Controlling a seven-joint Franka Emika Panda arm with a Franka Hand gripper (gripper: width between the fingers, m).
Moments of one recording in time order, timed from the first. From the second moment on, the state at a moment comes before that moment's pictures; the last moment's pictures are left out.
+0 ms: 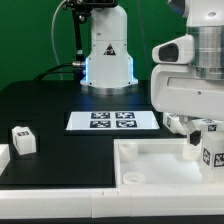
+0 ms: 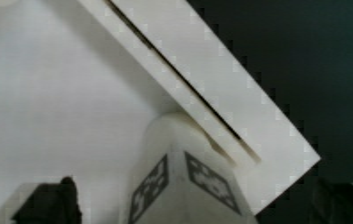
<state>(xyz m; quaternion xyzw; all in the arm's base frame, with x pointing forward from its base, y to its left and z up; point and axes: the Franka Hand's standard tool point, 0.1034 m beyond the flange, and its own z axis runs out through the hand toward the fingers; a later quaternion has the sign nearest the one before) 0.635 0.116 0.070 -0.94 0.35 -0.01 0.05</state>
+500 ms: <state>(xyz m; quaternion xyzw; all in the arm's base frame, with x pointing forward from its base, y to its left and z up) 0.643 0.100 0.070 -1.00 0.05 -0.03 0.02</state>
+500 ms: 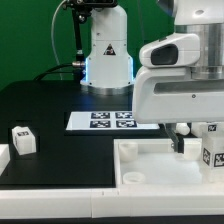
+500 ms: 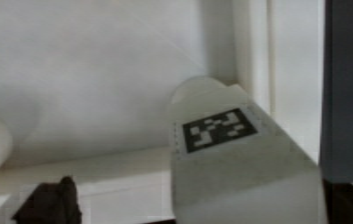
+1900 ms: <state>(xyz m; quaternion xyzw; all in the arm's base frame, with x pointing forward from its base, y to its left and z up) 0.644 0.103 0.069 -0.75 0.65 0.02 0.06</state>
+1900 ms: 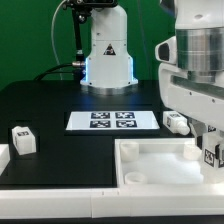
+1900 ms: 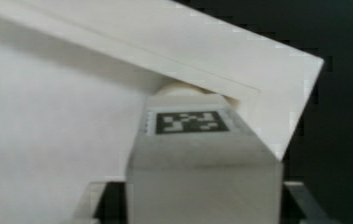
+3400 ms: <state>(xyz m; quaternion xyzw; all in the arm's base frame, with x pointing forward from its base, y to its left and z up) 0.650 0.096 0.111 -0.68 0.73 0.03 0.07</state>
